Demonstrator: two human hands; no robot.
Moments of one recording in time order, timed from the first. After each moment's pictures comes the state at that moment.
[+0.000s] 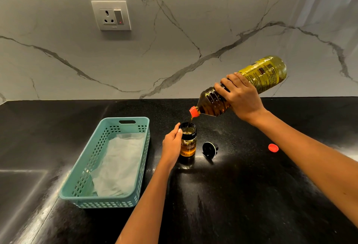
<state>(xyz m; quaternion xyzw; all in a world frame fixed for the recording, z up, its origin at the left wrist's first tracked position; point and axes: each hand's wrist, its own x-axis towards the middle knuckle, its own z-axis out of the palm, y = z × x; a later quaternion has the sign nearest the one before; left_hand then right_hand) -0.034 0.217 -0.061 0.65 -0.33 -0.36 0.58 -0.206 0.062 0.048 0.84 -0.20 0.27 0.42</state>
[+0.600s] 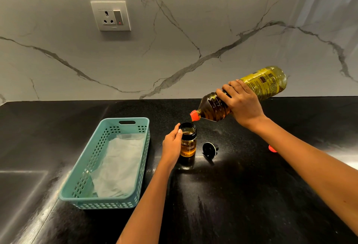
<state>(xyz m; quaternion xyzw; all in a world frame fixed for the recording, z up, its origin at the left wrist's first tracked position) -0.035 0.217 -0.060 0.65 -0.33 -0.36 0.58 -0.211 0.066 0.031 0.86 -0.22 0.27 0.38</state>
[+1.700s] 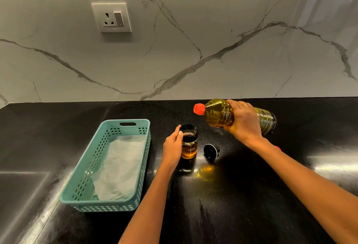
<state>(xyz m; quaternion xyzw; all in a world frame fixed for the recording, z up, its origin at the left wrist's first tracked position) -0.036 0.219 -0.059 0.65 -0.34 -0.35 0.58 -0.215 0.095 -0.003 0.86 -0.38 0.34 0.05</state>
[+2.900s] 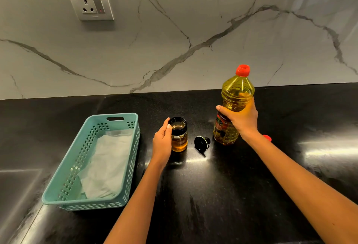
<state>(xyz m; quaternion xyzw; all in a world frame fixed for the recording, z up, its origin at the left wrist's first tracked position) -0.048 0.224 -0.053 0.66 -0.33 -0.32 0.59 -0.232 0.096 -0.011 0.63 -0.50 0.48 -0.36</state>
